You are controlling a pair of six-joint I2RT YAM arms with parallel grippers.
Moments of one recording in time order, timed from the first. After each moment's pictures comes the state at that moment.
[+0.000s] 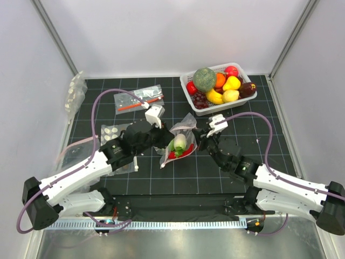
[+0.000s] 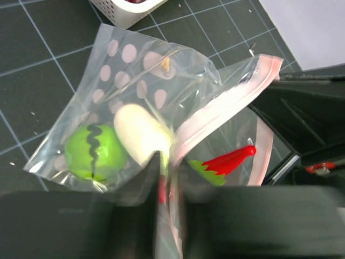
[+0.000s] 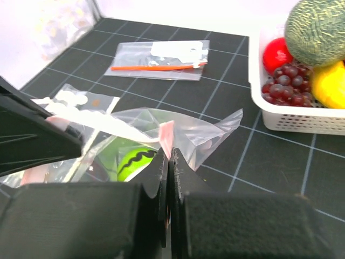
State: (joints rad) left arm -0.90 1.09 0.91 -0.21 -0.13 -0.46; right arm 0.99 0.89 0.57 0.27 0.51 0.20
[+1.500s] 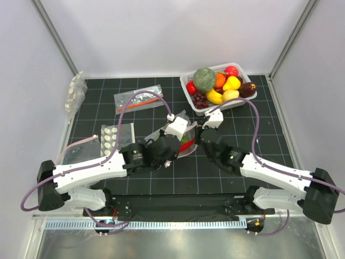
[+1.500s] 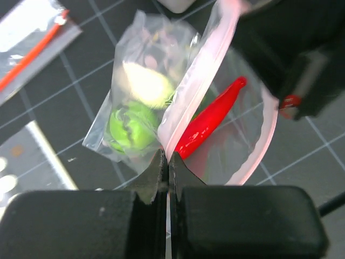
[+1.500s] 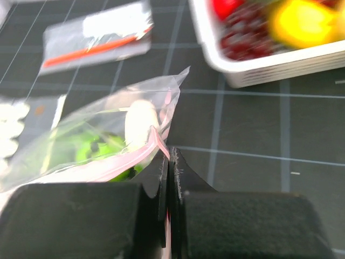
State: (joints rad) left arm -1.22 1.27 1.10 -0.44 -0.65 -0.29; right arm 0.95 1.08 0.71 0.04 0.75 0.45
